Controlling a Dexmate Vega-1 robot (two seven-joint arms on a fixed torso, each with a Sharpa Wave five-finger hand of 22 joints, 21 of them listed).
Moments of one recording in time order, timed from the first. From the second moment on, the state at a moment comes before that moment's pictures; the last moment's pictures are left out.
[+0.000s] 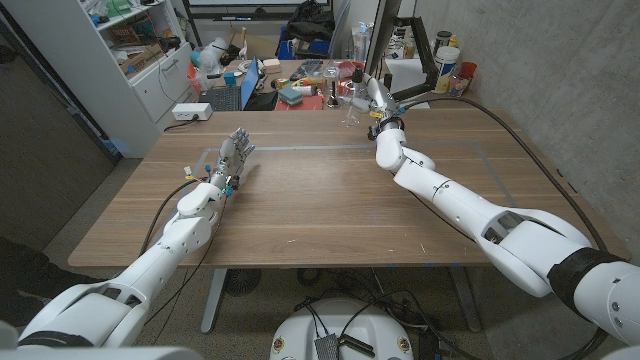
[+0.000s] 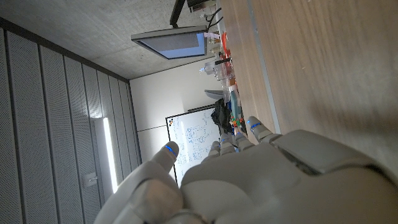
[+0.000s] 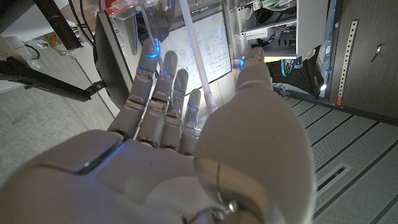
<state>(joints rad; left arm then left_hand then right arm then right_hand) 0.75 0.49 0.32 -1.04 -0.73 -0.34 -0.16 0.03 0.08 0.57 0.19 0.20 -0.17 0.03 0.18 0.18 -0.14 -0.04 0.19 0.17 -0.17 -0.02 0.19 0.18 -0.17 -0.03 0.46 0.19 -0.39 -0.28 -0.76 -1.10 -0.26 0.07 -0.61 1.09 -0.04 0.11 -0.13 0.24 0.47 0.08 0.60 0.43 0.61 0.06 0.68 0.33 0.90 0.02 0.31 0.40 0.63 -0.04 1.08 0.26</state>
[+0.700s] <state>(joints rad) 0.75 0.49 0.32 -1.04 -0.73 -0.34 -0.16 0.03 0.08 0.57 0.19 0.20 -0.17 0.03 0.18 0.18 -0.14 -0.04 0.19 0.17 -0.17 -0.02 0.19 0.18 -0.17 -0.03 0.46 0.19 -0.37 -0.28 -0.76 -1.11 -0.27 0.08 -0.62 1.09 -0.04 0.11 -0.13 0.24 0.47 0.08 0.61 0.43 0.61 0.06 0.68 0.33 0.90 0.02 0.30 0.41 0.63 -0.05 1.10 0.25</state>
